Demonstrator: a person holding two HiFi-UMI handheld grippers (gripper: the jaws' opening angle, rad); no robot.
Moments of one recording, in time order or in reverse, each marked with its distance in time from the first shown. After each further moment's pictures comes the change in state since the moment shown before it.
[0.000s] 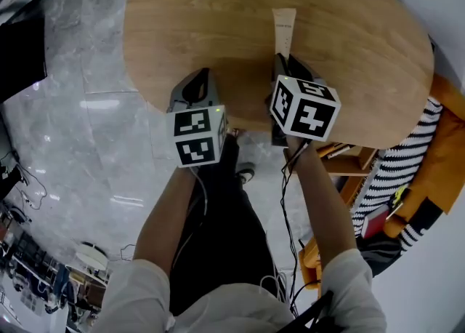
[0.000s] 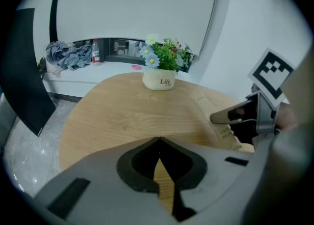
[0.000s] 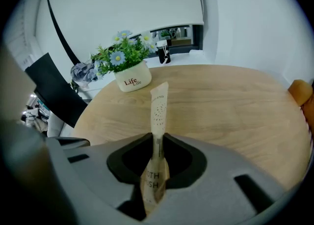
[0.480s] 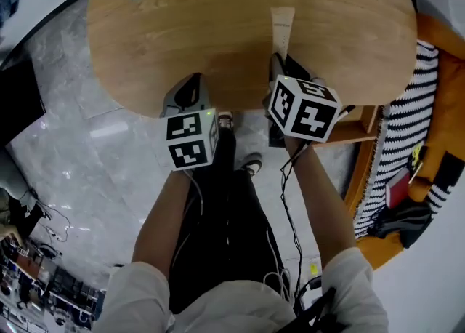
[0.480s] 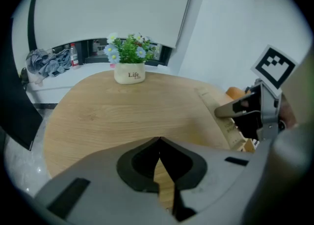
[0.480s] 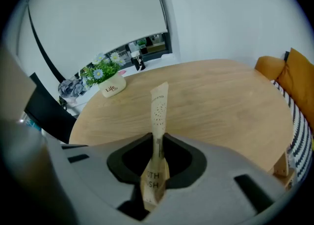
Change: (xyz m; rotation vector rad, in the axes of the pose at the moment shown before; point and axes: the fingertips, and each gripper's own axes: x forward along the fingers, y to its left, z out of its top) left arm -0.015 -0.075 -0.031 0.155 0.041 -0.115; right arm -0.070 -0.073 -0.055 0.213 -0.061 -0.098
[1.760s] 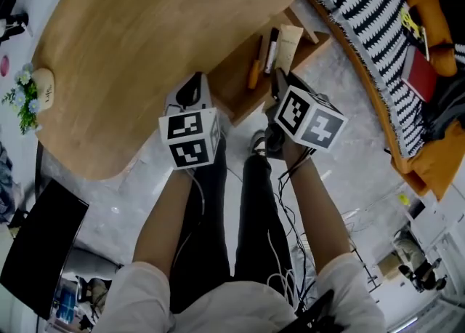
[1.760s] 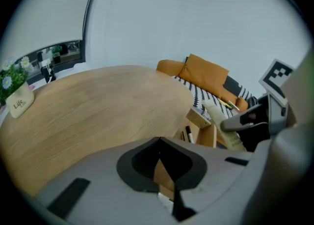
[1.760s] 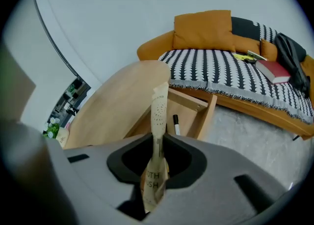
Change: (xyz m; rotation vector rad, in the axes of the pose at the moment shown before) left arm 0.030 -0.316 -0.053 0.511 0.125 -0.405; right arm -0.161 -0.268 -0.182 0.803 -0.130 -0.302
